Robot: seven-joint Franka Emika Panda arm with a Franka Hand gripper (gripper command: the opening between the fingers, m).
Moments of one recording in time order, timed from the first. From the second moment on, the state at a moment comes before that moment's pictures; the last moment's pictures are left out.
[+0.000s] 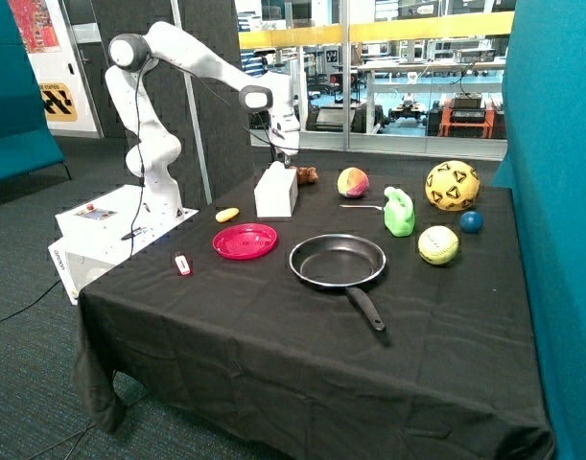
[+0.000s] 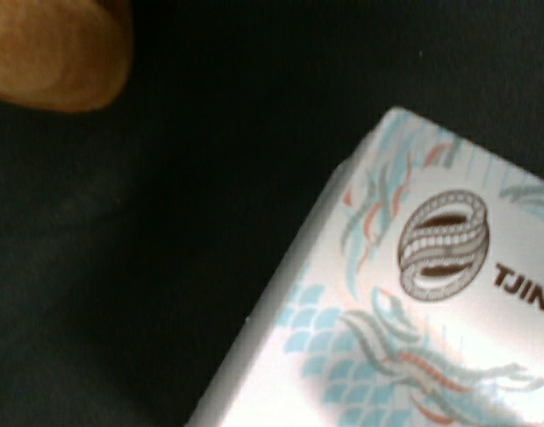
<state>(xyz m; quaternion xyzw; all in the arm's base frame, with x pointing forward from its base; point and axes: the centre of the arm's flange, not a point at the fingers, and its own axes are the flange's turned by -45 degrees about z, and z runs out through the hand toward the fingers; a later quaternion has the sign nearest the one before) 0.416 0.194 0.401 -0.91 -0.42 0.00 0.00</state>
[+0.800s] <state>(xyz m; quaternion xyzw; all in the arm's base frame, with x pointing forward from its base) 0.412 0.190 0.377 -0.91 -0.41 0.00 0.00</state>
